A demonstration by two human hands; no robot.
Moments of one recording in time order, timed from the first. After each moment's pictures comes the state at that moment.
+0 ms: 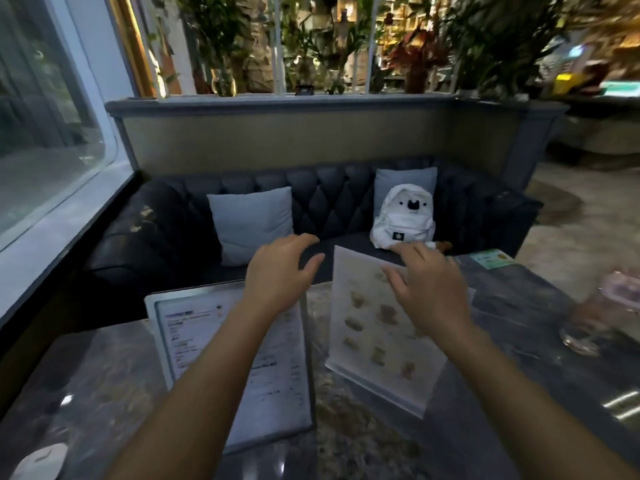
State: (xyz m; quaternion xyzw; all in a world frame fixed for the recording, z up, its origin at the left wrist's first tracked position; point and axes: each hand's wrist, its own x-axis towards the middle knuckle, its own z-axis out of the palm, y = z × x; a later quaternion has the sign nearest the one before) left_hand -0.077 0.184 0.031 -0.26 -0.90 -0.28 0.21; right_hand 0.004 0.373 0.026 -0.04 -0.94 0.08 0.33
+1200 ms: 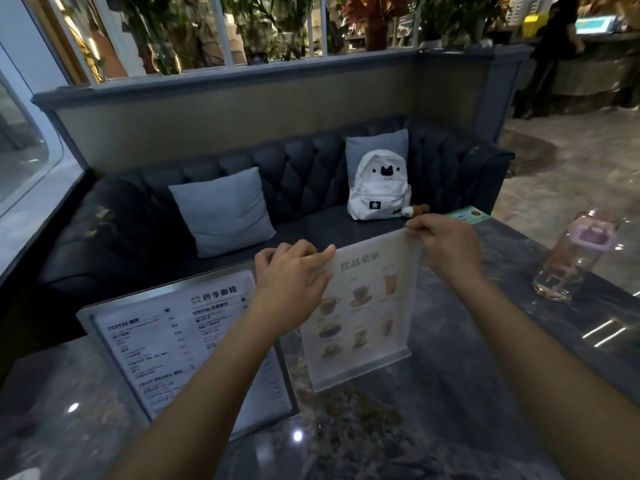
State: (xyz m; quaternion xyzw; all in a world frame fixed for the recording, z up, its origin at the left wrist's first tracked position) left_hand -0.050 0.240 0.006 -0.34 -0.91 -0.20 0.15; right_hand -0.015 0.474 -0.001 -0.18 -0.88 0.32 0.31
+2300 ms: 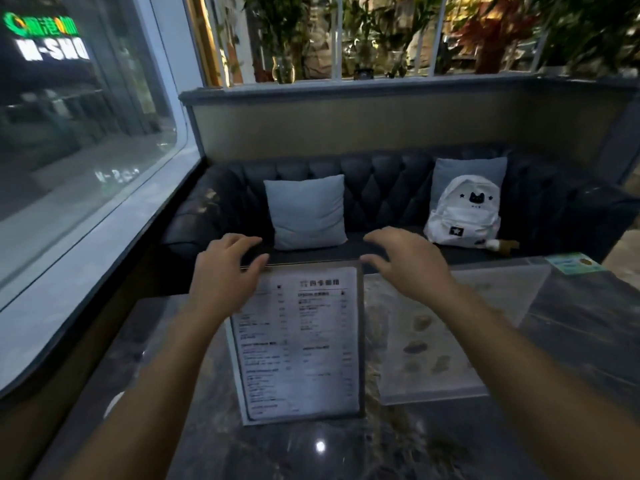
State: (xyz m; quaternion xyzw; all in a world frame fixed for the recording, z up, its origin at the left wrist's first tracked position) left_hand -0.068 0.047 0.021 -0.10 -0.94 -0.23 0.25; right_hand -0.055 0.303 0.036 0.13 -0.96 0.16 0.19
